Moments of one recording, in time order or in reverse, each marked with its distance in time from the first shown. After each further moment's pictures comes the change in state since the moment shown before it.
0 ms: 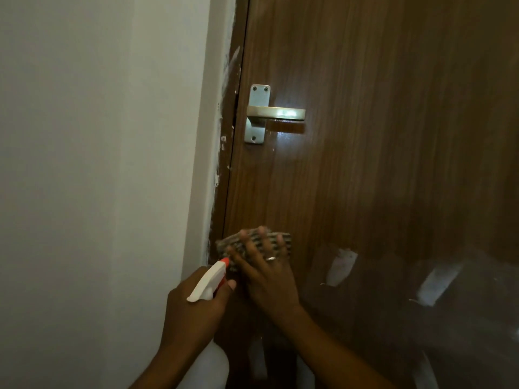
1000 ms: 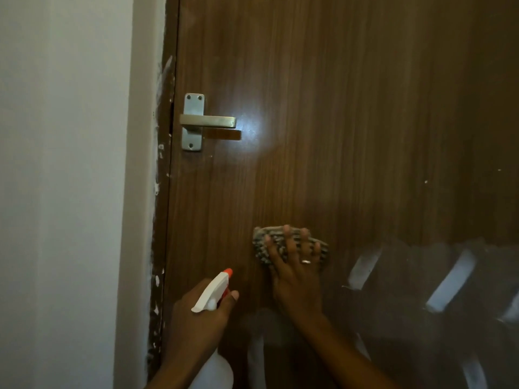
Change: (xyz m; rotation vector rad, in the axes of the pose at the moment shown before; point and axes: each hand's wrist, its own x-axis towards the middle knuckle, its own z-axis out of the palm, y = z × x) left_hand -0.038 0.029 0.075 -0.061 -0.091 0.077; right_hand -0.082 0.109 -0.054 -0.059 0.093 0.363
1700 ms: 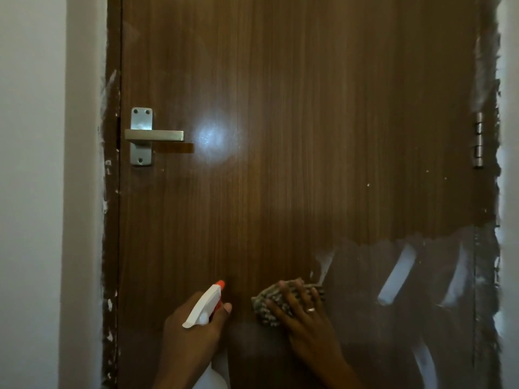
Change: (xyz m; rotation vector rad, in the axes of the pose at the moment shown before) left_hand -0.009 0.008 0.051 -0.131 -0.109 0.080; right_hand -0.115 0.096 -0.017 -0.095 -0.092 -0.199
